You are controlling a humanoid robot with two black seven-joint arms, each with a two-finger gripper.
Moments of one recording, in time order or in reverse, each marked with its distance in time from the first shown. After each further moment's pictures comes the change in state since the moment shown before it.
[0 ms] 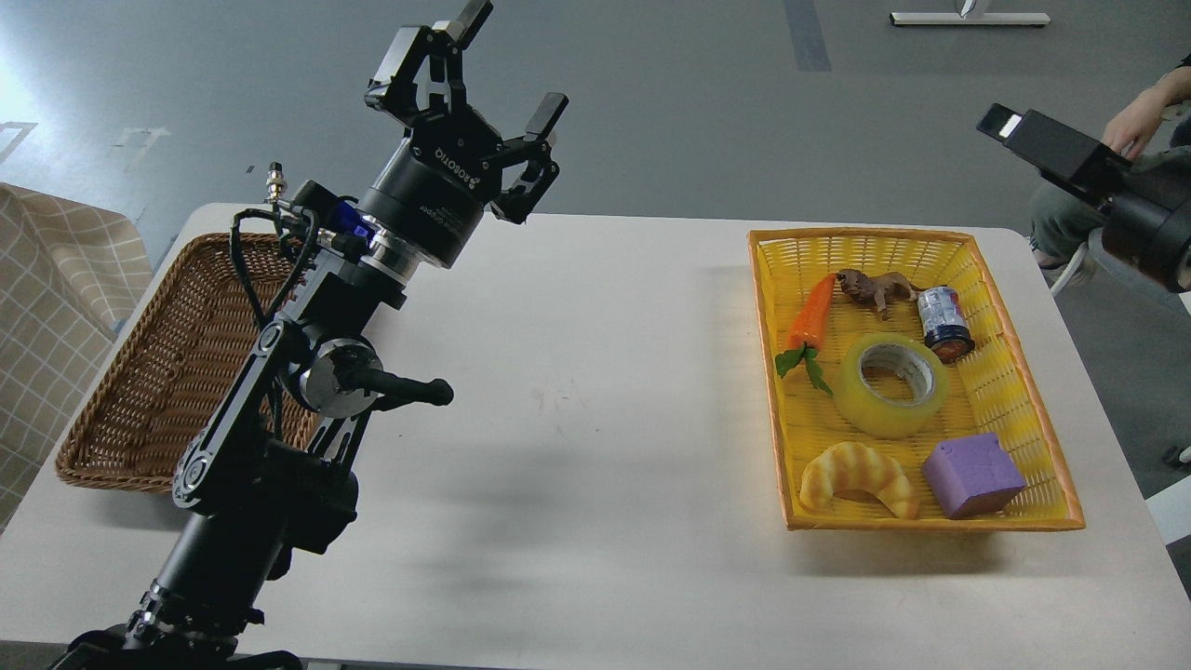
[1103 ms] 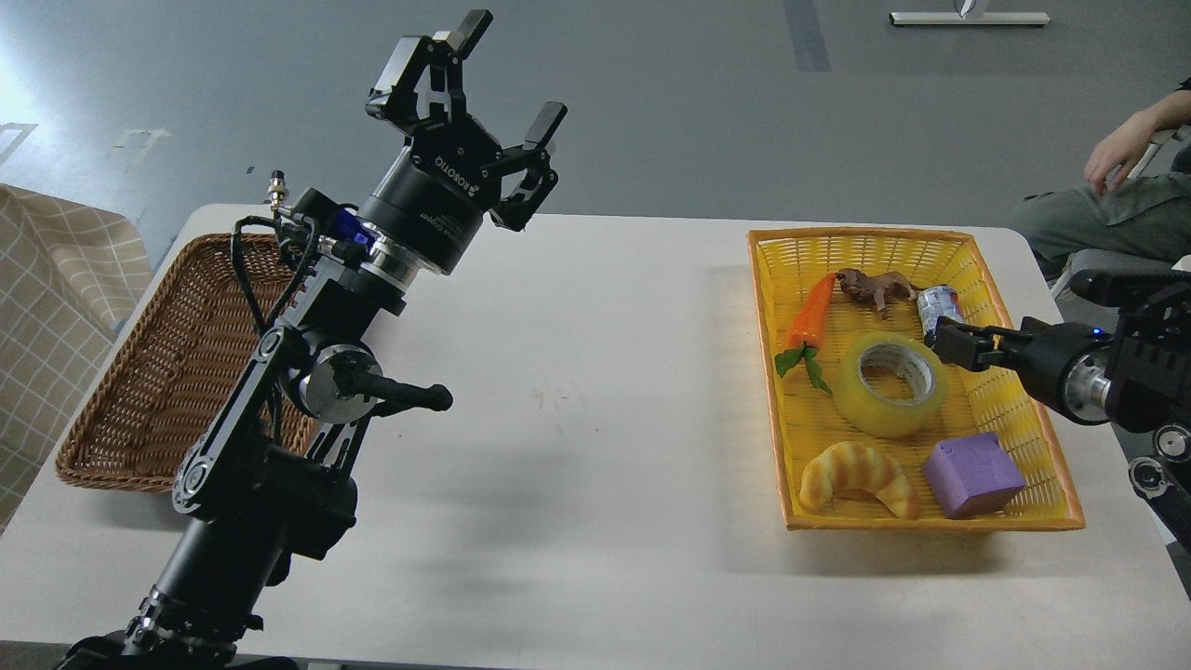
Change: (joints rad) left arm 0.013 0.000 0.000 0.001 0.001 -0.002 0.000; right arm -0.026 0.080 -0.311 -0.211 -0.539 0.000 -0.003
